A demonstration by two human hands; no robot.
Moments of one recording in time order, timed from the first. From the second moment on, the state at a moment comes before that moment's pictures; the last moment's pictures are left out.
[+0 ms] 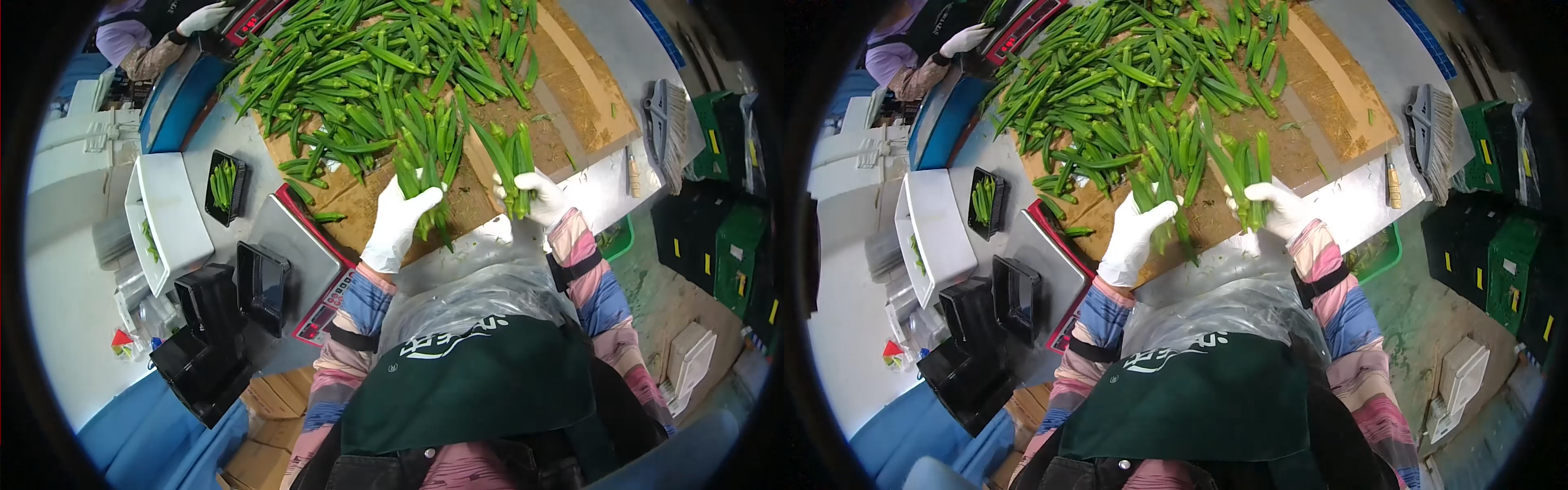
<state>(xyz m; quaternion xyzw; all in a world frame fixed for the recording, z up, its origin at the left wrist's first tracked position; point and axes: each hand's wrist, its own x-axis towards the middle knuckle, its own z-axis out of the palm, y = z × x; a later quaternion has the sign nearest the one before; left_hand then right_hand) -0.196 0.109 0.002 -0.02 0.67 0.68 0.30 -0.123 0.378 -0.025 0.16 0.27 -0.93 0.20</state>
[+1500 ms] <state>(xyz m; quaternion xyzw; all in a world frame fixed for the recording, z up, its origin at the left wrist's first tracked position) -0.111 0.021 0.030 -0.17 0.36 0.87 0.29 0.034 0.438 0.059 0.24 0.87 -0.38 0.17</state>
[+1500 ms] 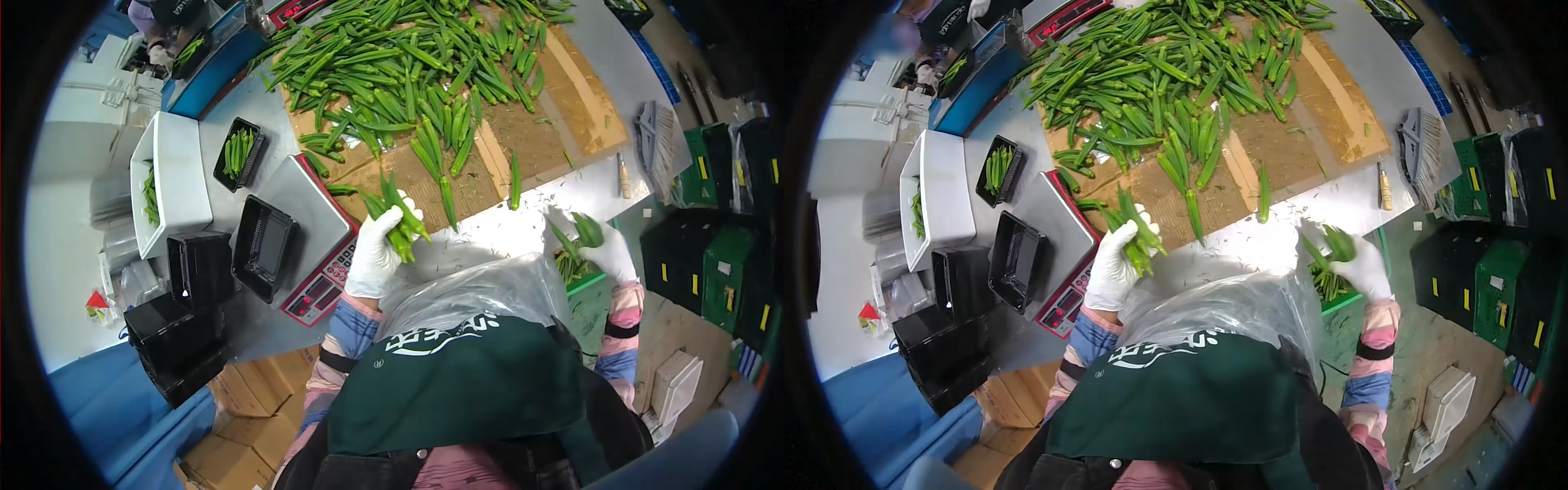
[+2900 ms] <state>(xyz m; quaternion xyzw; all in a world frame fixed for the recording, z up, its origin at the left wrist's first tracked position) -0.080 0.057 0.041 -0.06 0.19 0.88 0.43 -0.029 0.230 0.096 -0.13 0.86 -0.48 0.08</state>
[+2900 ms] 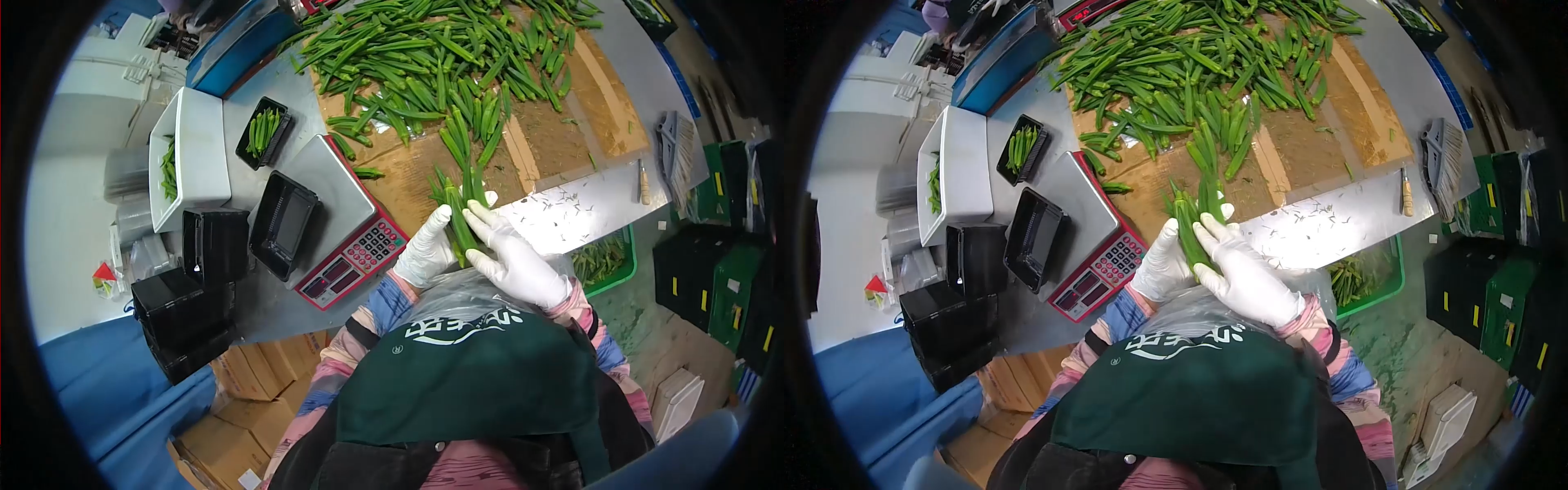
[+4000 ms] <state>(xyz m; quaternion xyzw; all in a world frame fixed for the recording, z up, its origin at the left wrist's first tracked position) -0.159 -0.247 0.139 -0.11 0.84 0.51 0.17 -0.031 0.248 0.079 0.14 0.72 -0.67 0.11</state>
